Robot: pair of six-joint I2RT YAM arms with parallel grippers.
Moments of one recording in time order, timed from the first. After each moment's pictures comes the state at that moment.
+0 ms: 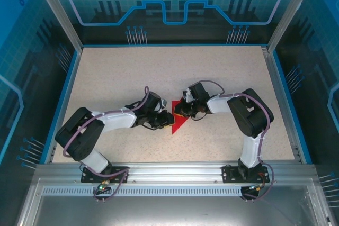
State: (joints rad) left arm -0.62 1.58 0.74 -0.06 0.49 -0.95; right arm 0.53 1.92 0.93 0.03 -0.58 0.83
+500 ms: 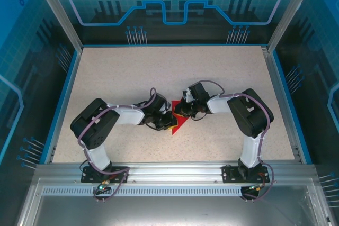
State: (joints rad) left arm -0.63 1.77 0.78 0.00 0.51 -0.98; right arm 0.53 1.92 0.92 0.03 -0.58 0.83
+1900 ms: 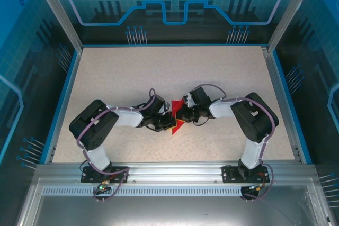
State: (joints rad) left arm -0.64 1.76 0.74 0.06 0.49 -0.98; right arm 0.55 1.84 0.83 0.02 -0.57 0.79
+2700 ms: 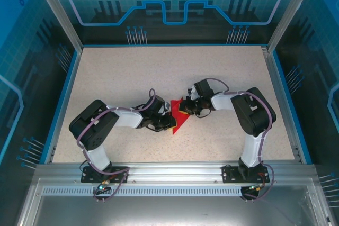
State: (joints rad) left arm -0.64 1.76 0.72 0.11 0.49 -0.97; right arm 0.45 1.91 0.95 -0.05 -0.60 0.77
